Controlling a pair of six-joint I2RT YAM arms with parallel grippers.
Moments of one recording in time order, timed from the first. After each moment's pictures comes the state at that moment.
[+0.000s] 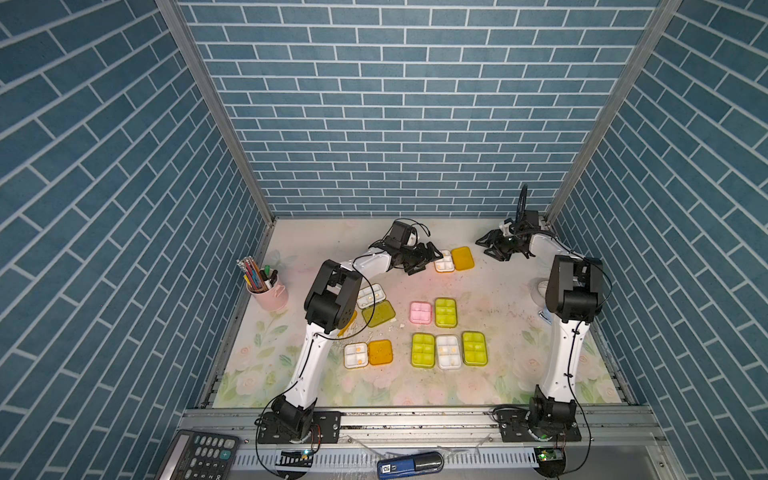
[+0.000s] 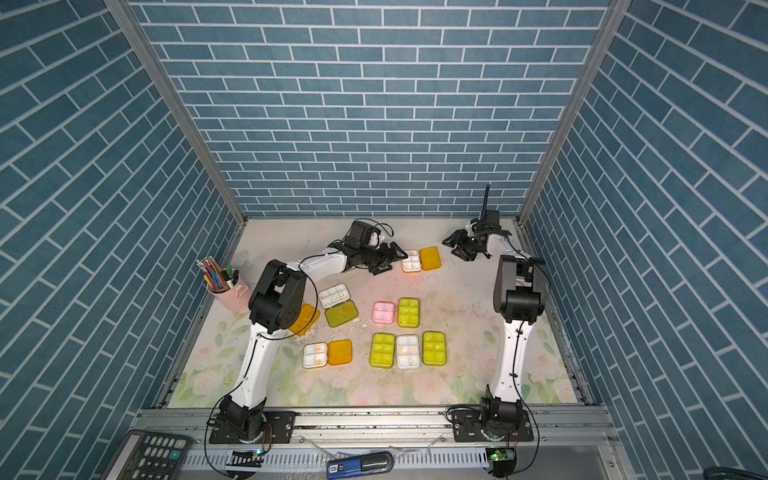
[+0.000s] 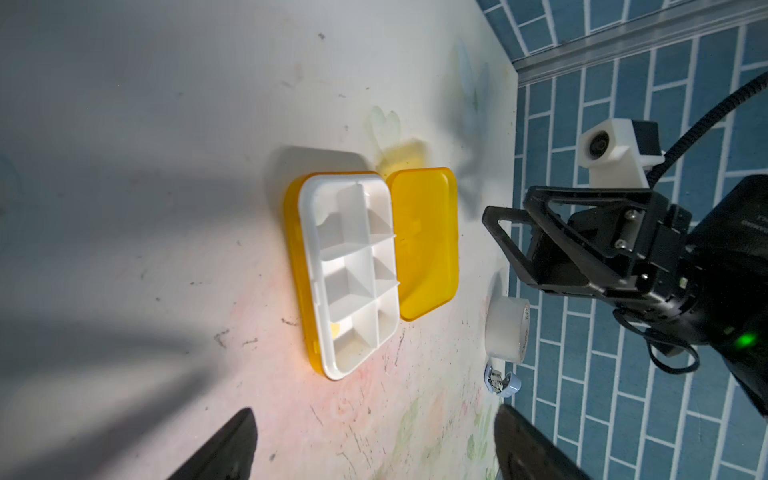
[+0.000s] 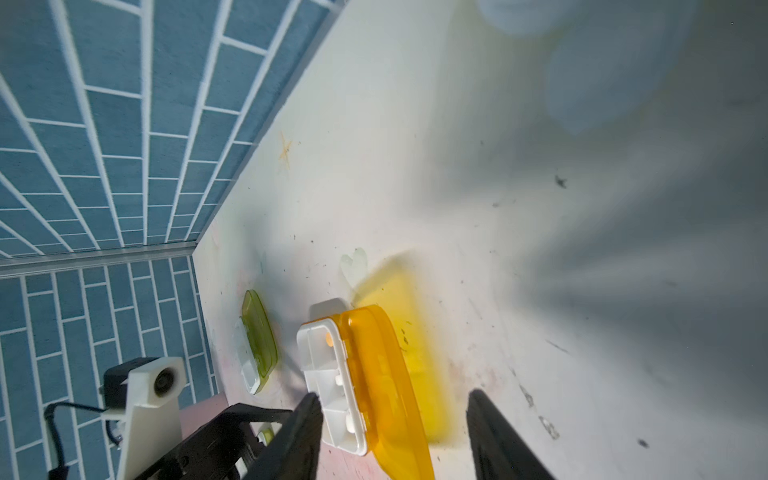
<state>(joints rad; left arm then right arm) -0.51 2.37 1.80 -0.17 0.58 -0.87 -0.01 2.27 1.74 -0.46 -0.69 0.53</state>
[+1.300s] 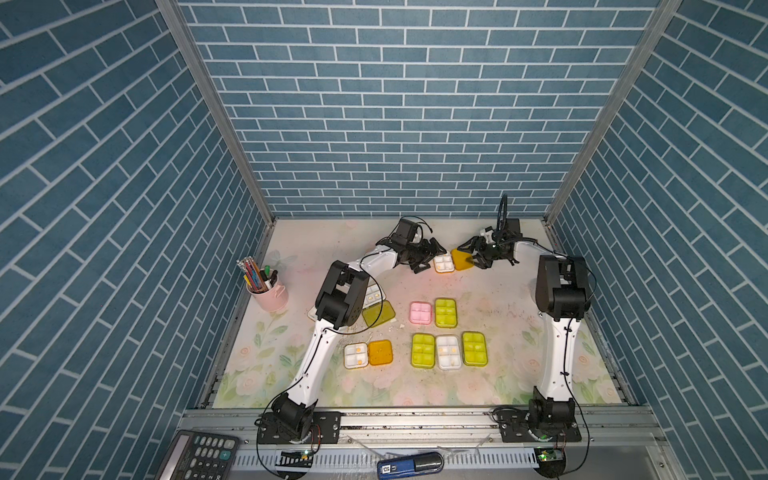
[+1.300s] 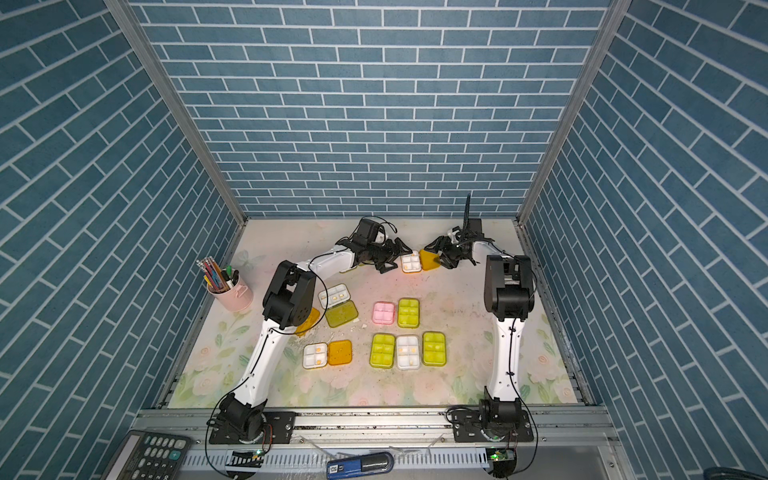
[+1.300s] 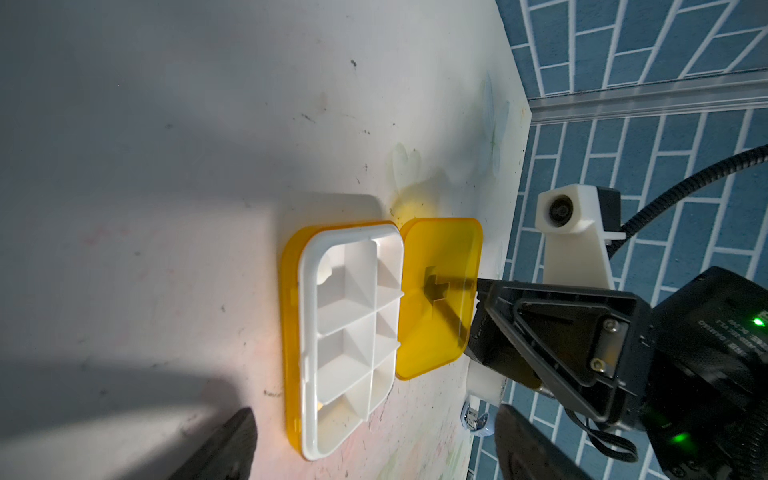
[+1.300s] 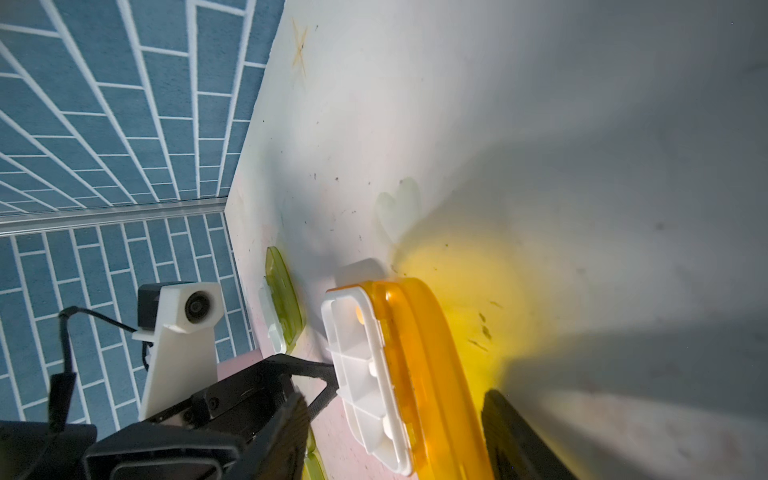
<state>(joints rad) -0.52 2.50 2.01 -0.24 0.57 -1.01 0.08 2.30 1.67 -0.33 -0.80 0.63</state>
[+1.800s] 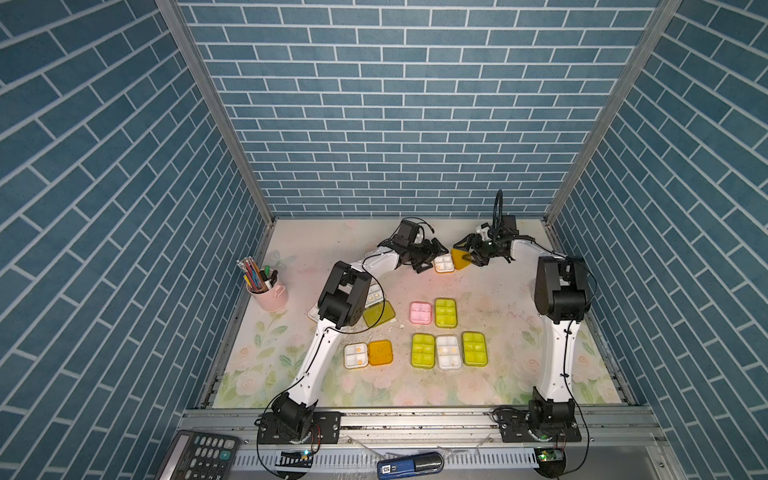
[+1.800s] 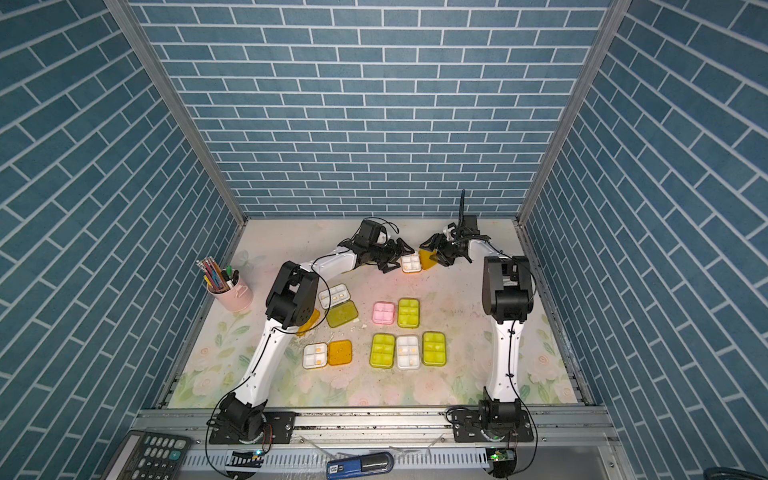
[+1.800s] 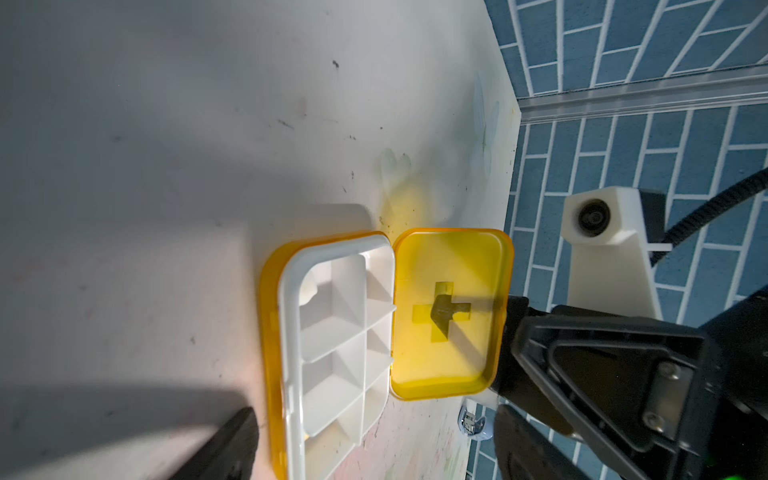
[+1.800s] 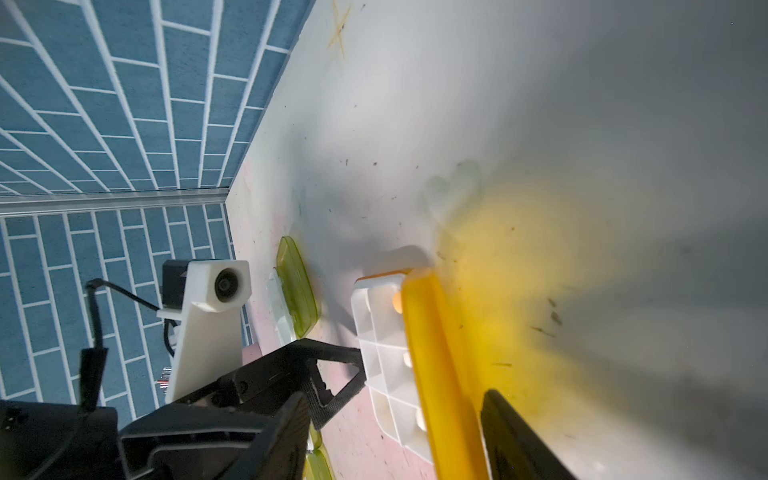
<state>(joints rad) -0.53 2.53 2.03 -0.19 0.58 -1.02 0.13 2.25 1.67 -0.36 -0.76 0.63</state>
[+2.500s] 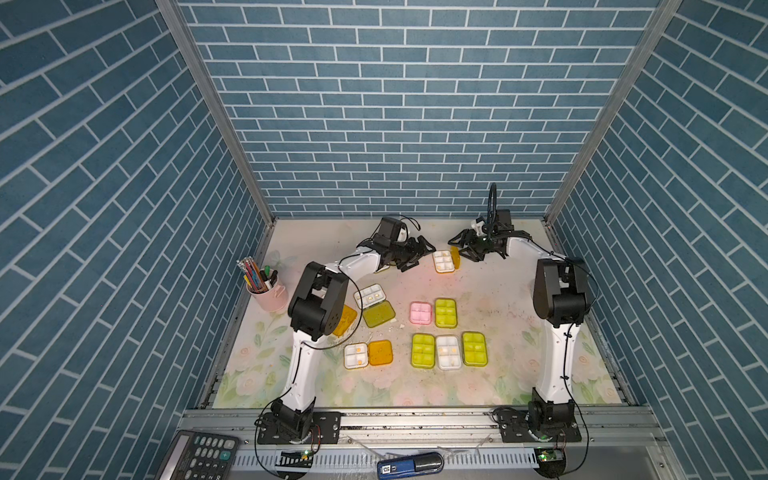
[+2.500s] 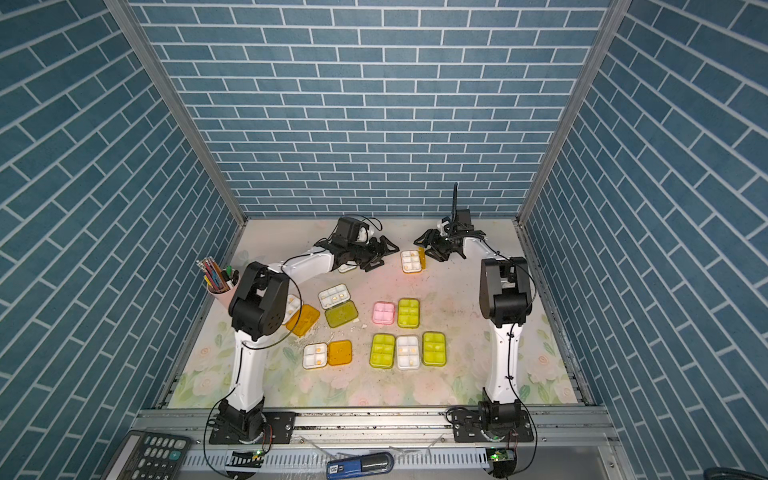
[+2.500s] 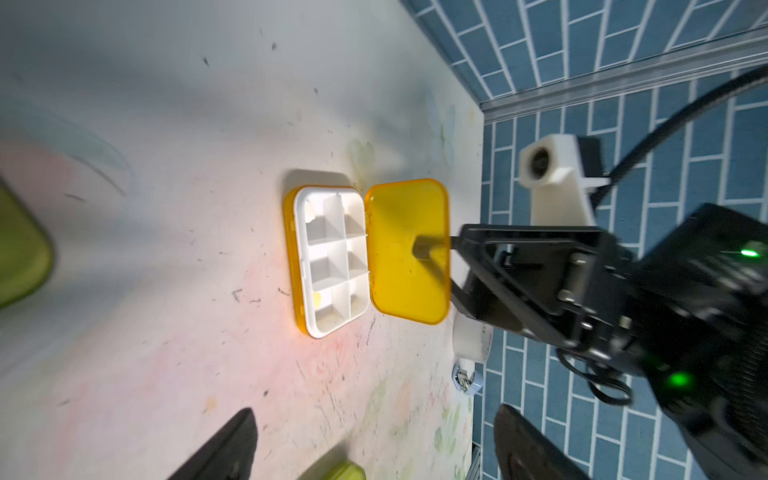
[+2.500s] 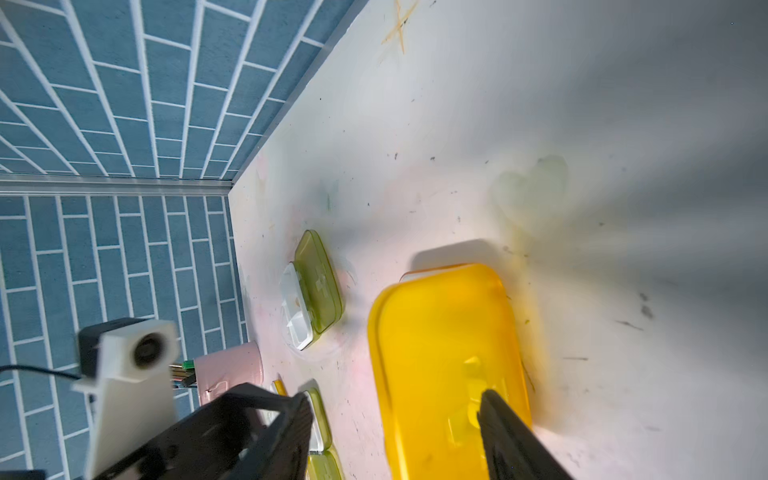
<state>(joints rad) -0.44 2.12 1.60 -0.13 0.58 -0.89 0.18 2.20 1.69 -0.39 -0.71 0.63</state>
